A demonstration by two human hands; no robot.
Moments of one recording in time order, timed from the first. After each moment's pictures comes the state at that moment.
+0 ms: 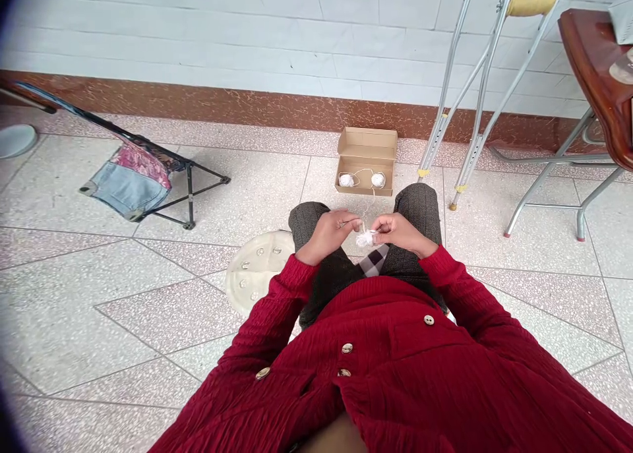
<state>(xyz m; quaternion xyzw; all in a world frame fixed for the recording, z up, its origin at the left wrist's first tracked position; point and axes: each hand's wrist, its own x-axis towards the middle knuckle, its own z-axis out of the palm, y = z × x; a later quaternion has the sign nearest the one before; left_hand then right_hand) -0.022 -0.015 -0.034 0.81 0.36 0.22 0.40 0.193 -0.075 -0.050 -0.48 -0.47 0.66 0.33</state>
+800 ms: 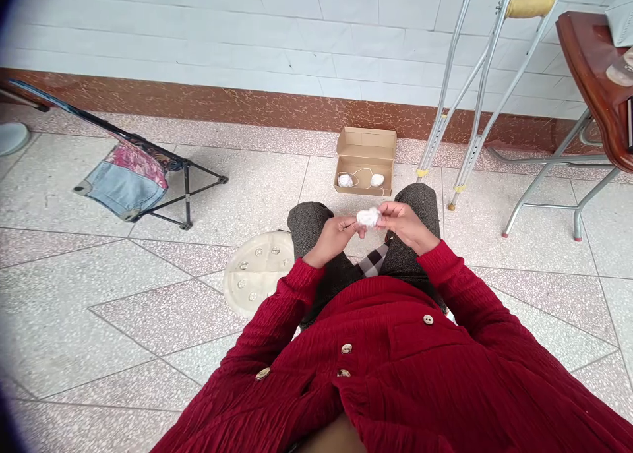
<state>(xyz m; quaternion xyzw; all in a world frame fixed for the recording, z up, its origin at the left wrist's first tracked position) -0.014 -0.028 -0.046 0.74 0.37 0.23 0.51 0.193 -0.063 -0.030 -0.46 -0.35 0.67 0.47</state>
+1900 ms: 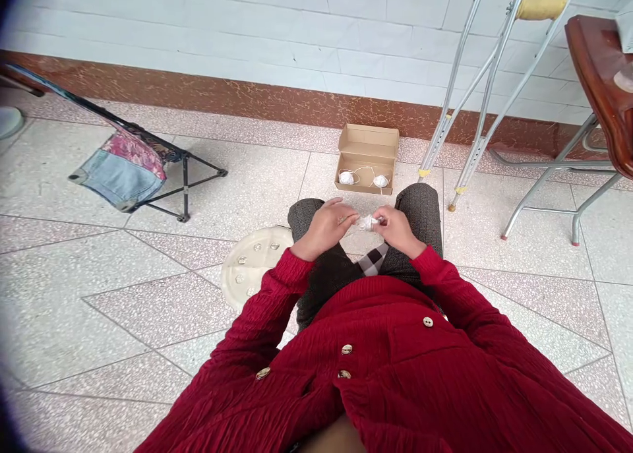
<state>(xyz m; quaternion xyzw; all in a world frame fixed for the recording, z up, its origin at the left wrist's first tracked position) -0.026 -0.004 -0.031 0.84 0.36 0.22 0.33 0.179 -0.061 -0.068 -0.59 -0.53 0.46 0.40</state>
